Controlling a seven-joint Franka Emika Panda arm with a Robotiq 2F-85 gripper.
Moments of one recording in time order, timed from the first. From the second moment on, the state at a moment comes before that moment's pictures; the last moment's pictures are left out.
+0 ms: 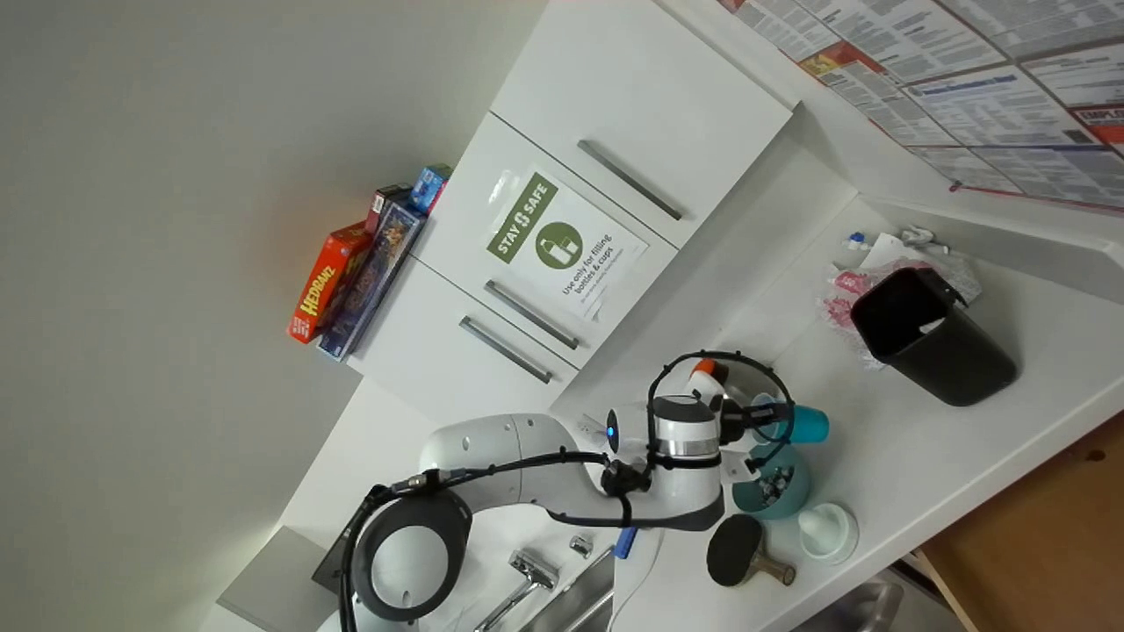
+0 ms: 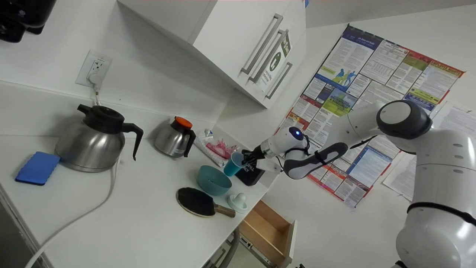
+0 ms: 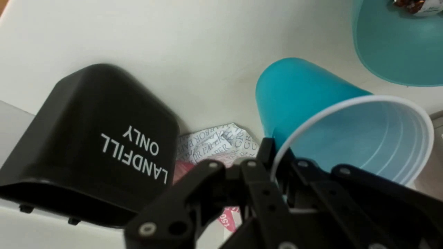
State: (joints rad) arm -0.30 0.47 0.03 -2.01 -1.33 3.12 1.22
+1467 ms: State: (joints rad) arm -0.59 0.47 0.40 -2.03 -0.66 2.94 0.80
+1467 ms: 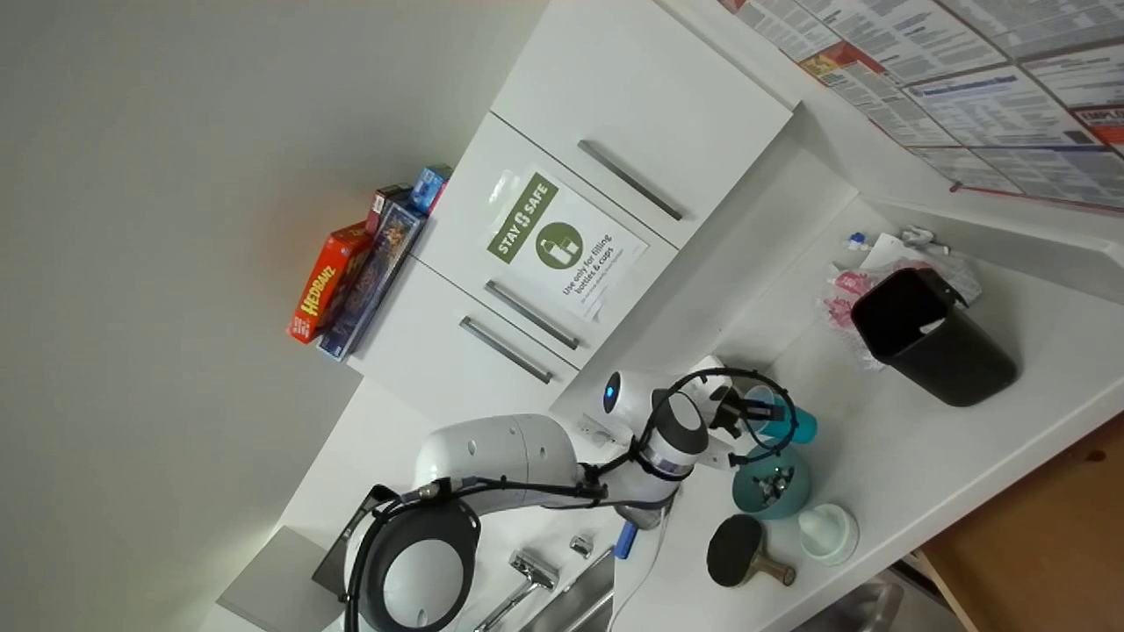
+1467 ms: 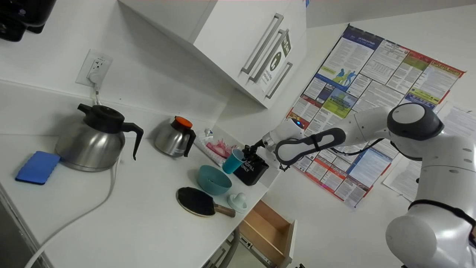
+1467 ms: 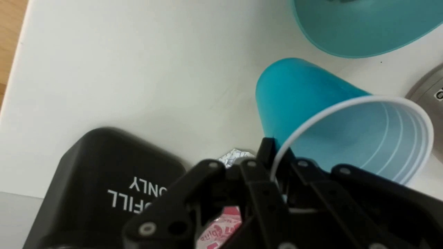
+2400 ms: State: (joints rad) arm -0.22 0.49 -0.01 -1.93 0.00 2.77 0.32
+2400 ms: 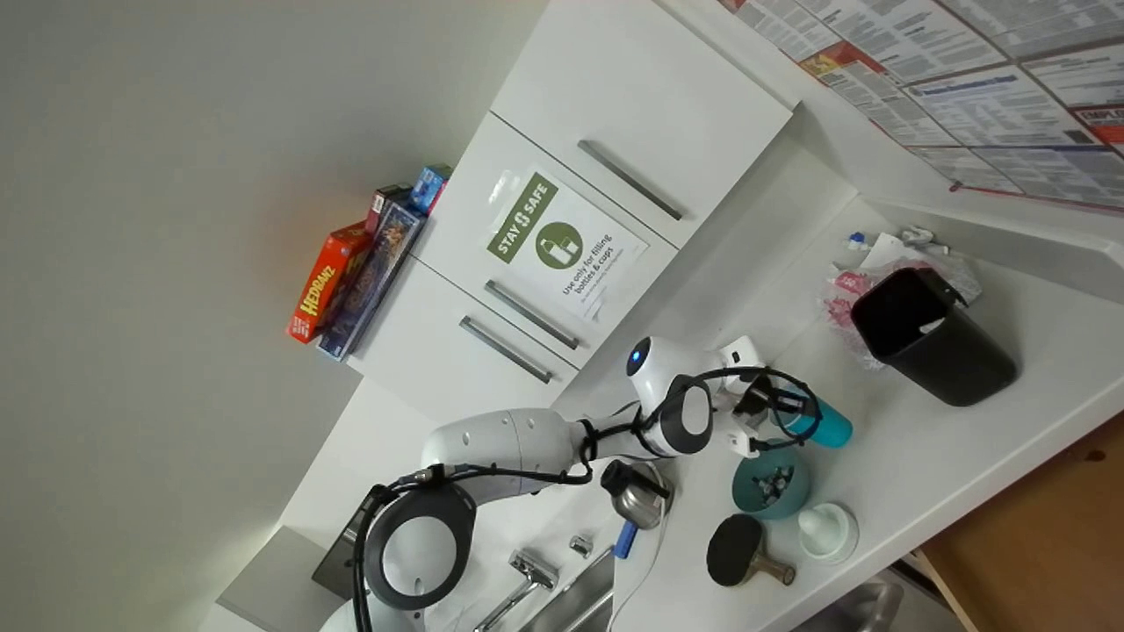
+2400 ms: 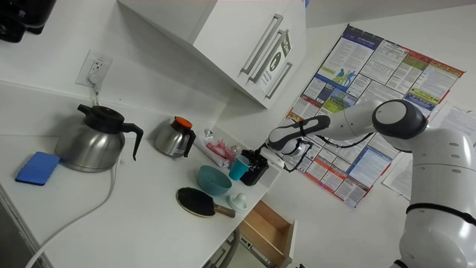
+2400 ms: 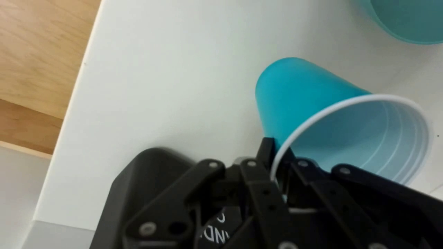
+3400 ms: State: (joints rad) arm -0.13 0.60 -0.10 -1.86 0.03 2.77 0.26
